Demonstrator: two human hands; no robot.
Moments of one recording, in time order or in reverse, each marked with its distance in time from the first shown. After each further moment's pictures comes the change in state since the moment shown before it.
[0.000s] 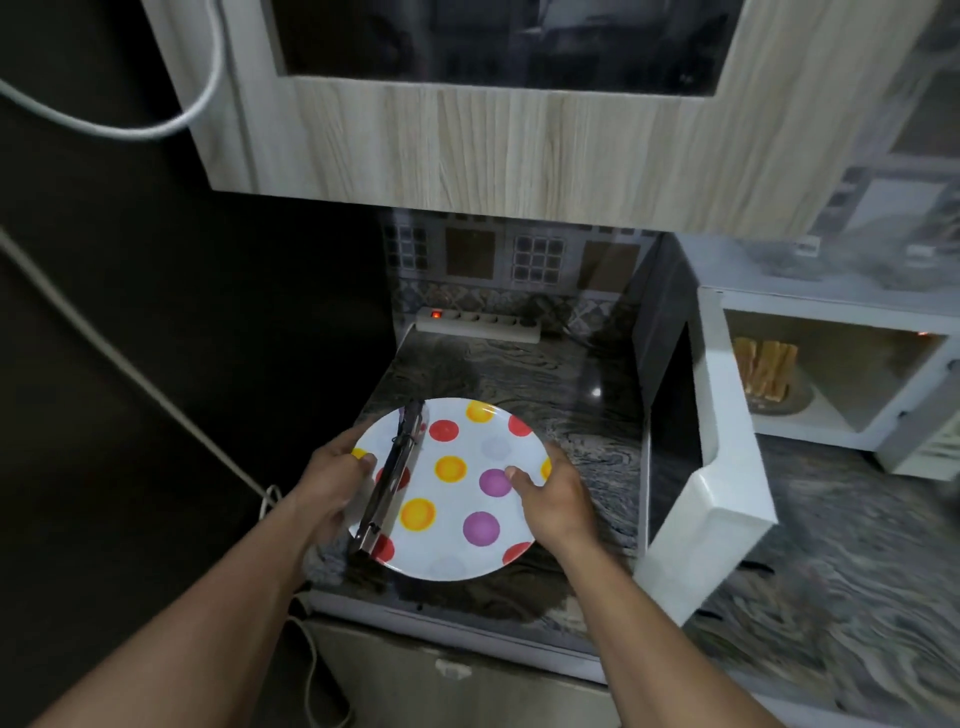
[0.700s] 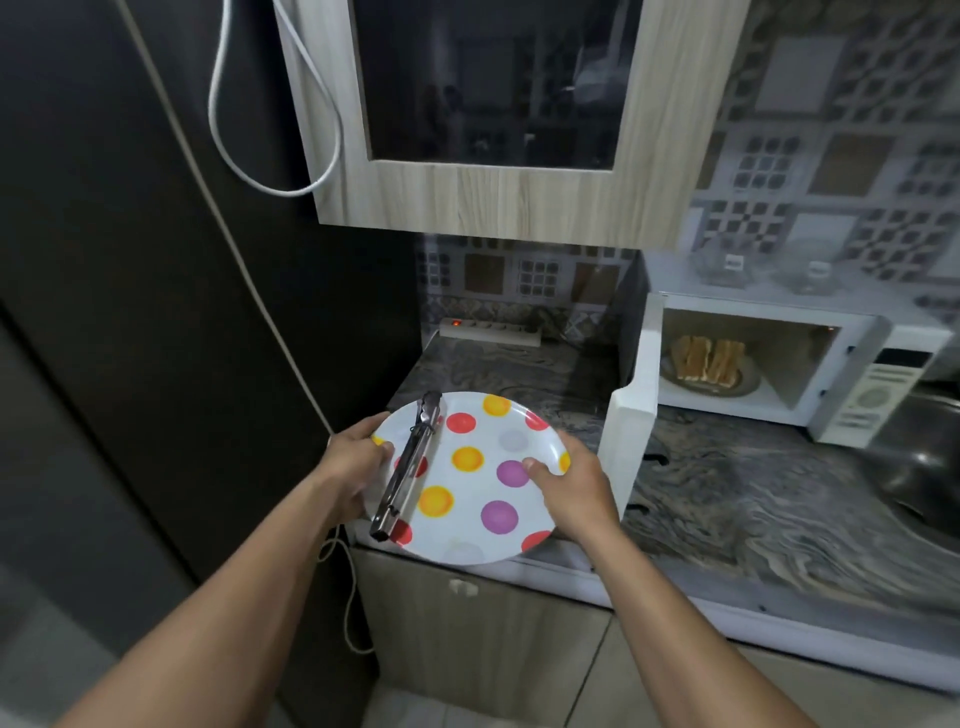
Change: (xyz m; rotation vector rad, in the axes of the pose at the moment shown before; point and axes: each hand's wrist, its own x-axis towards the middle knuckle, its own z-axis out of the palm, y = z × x) left_hand -0.207 0.017 -0.021 -0.080 0.038 0.022; right_hand -0.161 -0.027 -0.077 -0.058 -0.013 -0.149
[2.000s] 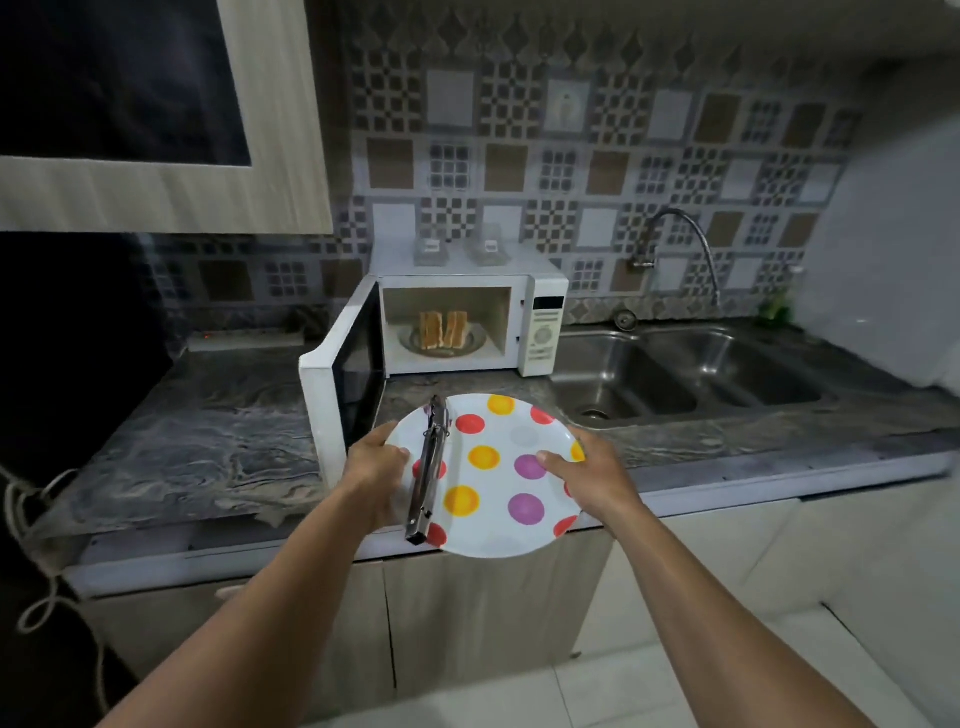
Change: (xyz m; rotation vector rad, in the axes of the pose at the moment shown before) left_hand -0.189 -0.063 0.288 0.018 -0.350 0.000; right_hand -0.155 0.115 -0.332 -0.014 0.317 0.143
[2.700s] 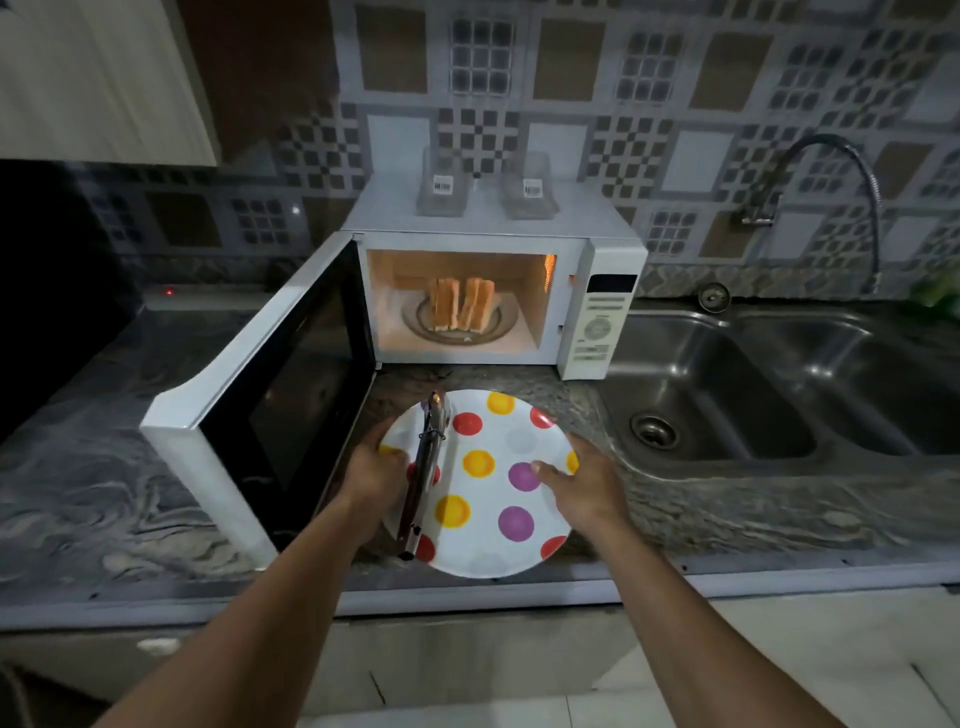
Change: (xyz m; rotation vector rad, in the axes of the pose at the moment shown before) left_hand 0.225 -0.022 0.085 0.253 0.181 0.013; right_hand 0.239 0.087 0.062 -0.140 -0.077 0.076
